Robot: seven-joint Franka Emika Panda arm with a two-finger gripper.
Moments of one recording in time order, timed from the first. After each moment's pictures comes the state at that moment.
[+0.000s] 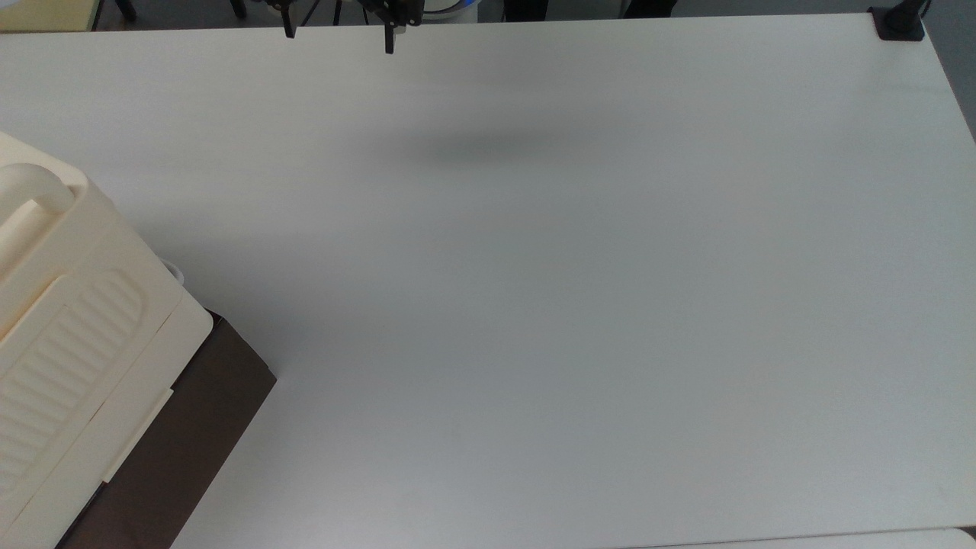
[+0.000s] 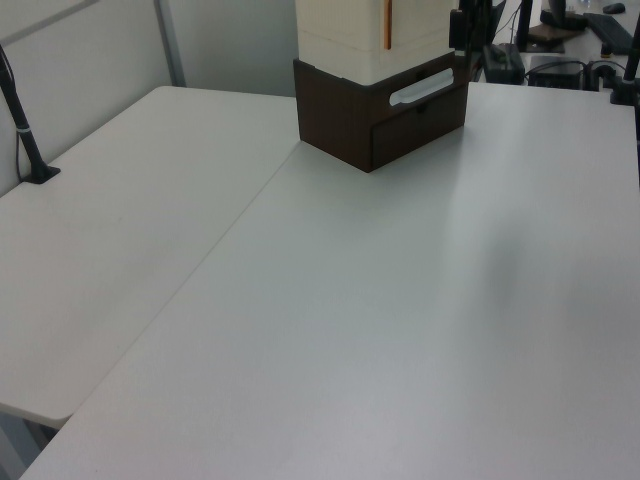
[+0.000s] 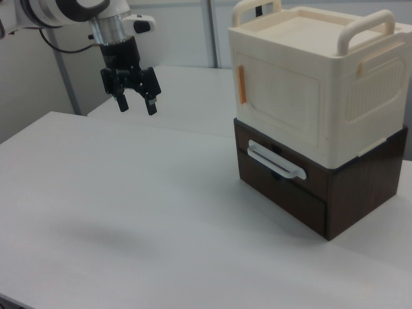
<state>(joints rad) 0.06 0.12 -0.05 -1.40 -0.11 1.50 0.06</state>
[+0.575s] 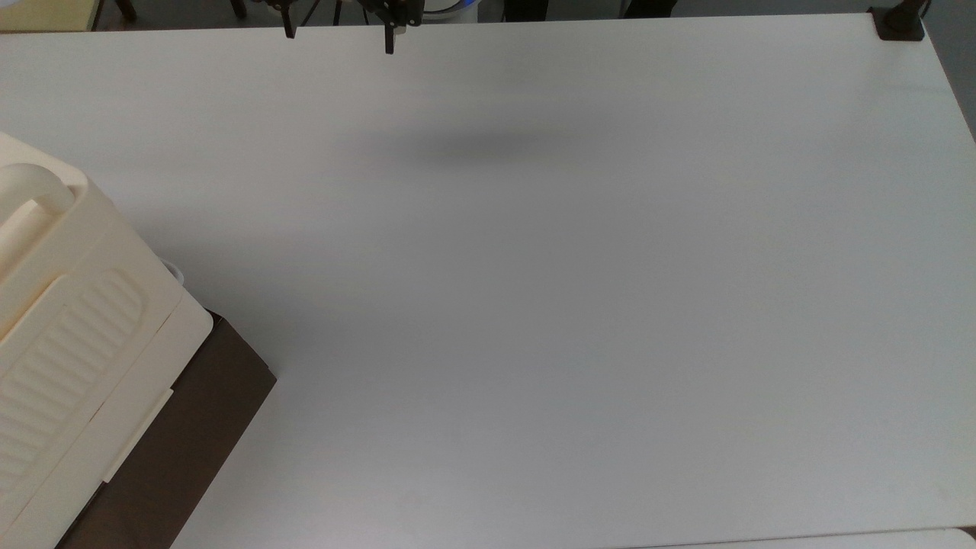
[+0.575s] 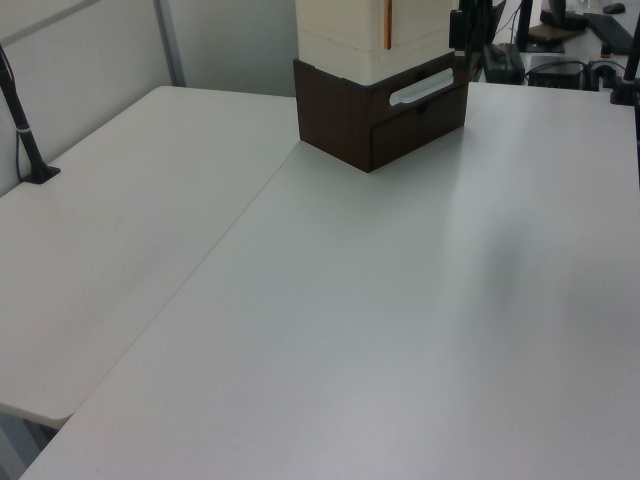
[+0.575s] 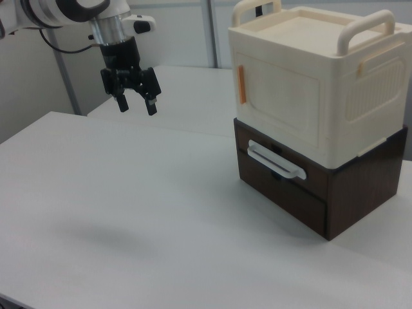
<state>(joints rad) 0.06 0.12 -0.05 -1.41 -0.11 1.50 0.06</state>
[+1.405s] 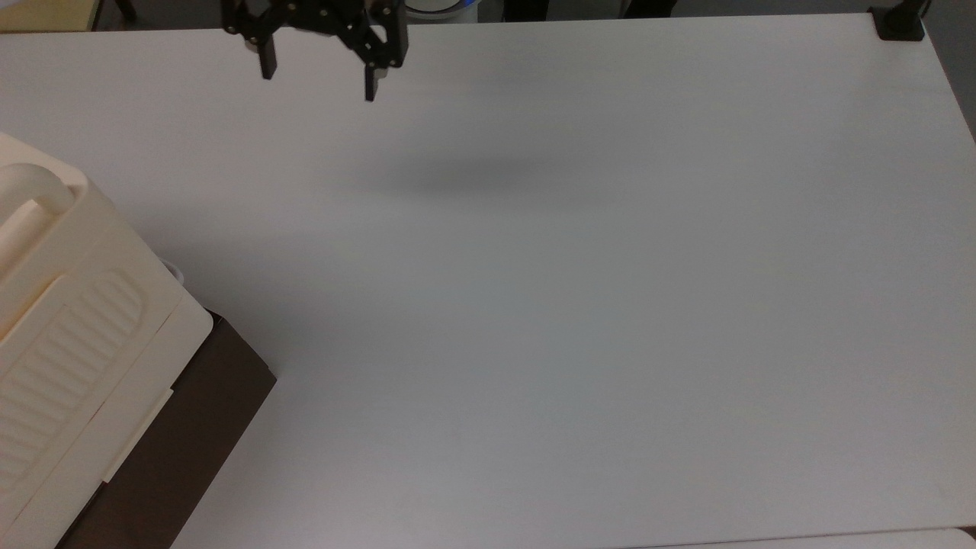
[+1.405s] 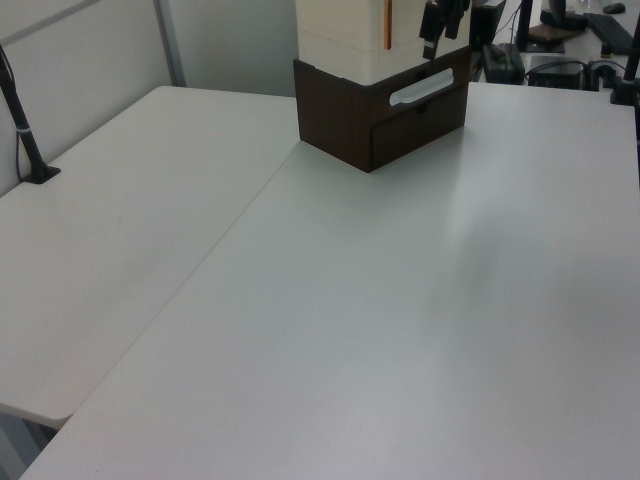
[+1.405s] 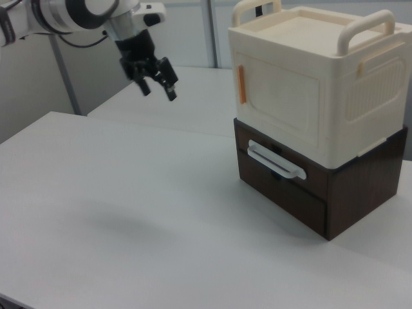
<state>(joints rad) 0.04 0.14 -0.06 -1.41 -0.11 1.76 0.15</state>
